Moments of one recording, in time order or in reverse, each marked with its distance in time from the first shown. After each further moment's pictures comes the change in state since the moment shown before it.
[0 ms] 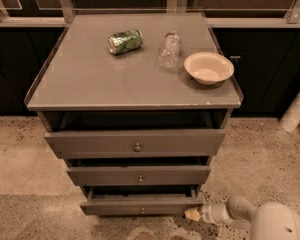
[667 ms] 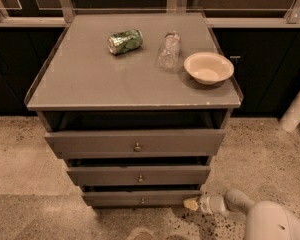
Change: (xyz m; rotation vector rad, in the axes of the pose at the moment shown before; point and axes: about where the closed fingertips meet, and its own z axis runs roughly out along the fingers) arm -0.045 -0.021 0.007 0.036 -0.078 0.003
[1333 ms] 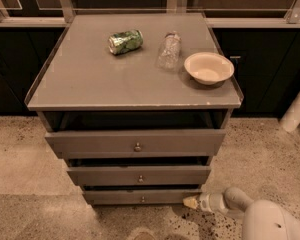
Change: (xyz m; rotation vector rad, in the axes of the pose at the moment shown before) arm -0.014 -0.008 0.004 0.013 -0.010 -0.006
